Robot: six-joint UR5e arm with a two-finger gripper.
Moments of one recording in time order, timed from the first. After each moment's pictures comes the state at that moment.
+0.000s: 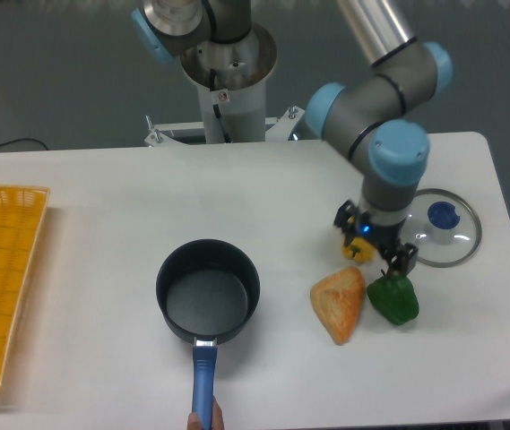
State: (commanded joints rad) arm 2.59 -2.06 -1.60 -0.94 1.54 1.23
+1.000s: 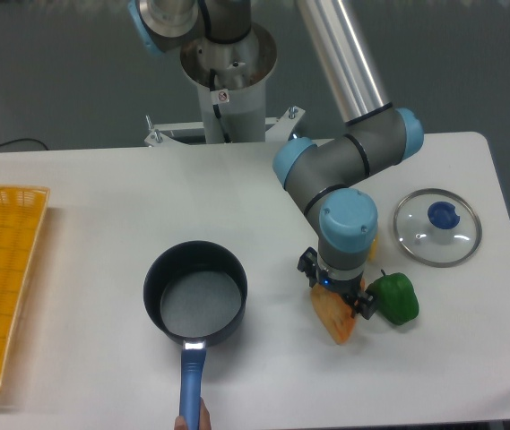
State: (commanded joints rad) arm 2.56 -2.16 -1.57 -0.94 1.60 1.21
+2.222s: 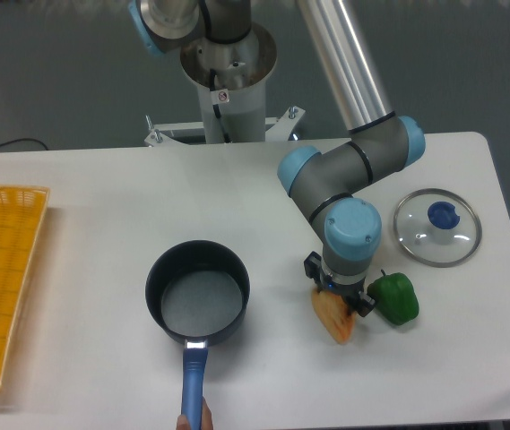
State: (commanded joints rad) arm 2.57 -2.16 -1.56 -0.95 1.60 1.21
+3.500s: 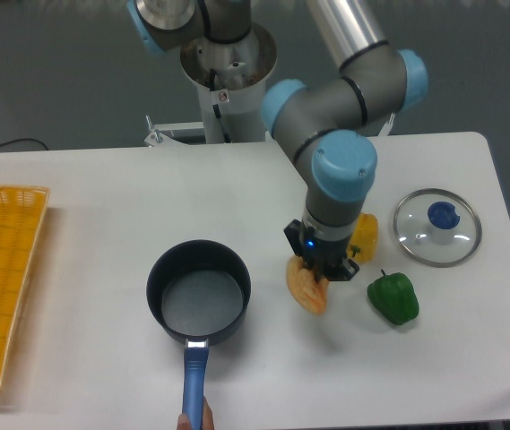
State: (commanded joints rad) arm 2.53 -1.94 -1.54 -1.20 1.48 1.25
